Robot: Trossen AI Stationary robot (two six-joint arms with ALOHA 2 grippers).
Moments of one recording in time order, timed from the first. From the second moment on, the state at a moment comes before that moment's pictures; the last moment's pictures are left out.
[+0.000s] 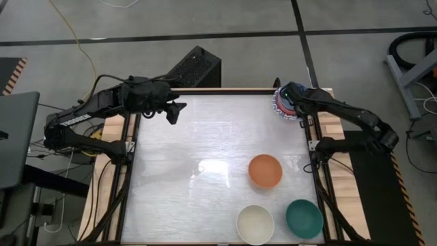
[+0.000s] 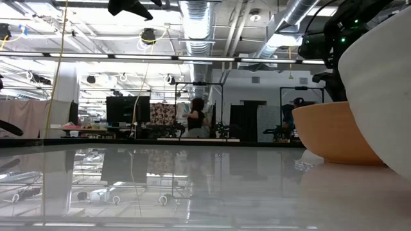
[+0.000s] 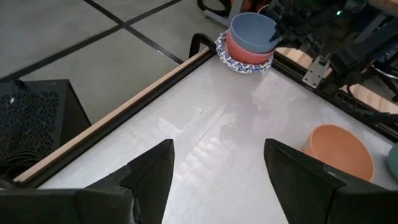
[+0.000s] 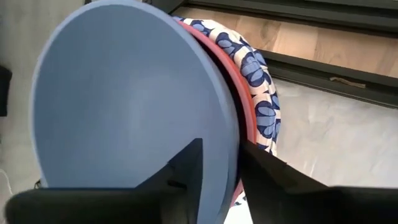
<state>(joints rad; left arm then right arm) 0.27 1.11 1.37 -0.73 -0.24 -0.36 -0.79 1.12 0.83 -0.99 0.48 2.04</state>
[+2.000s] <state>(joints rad) 0.27 1.13 1.37 -0.71 -0.14 -0.40 -0.52 0.57 0.53 -0.54 0.81 1.39</state>
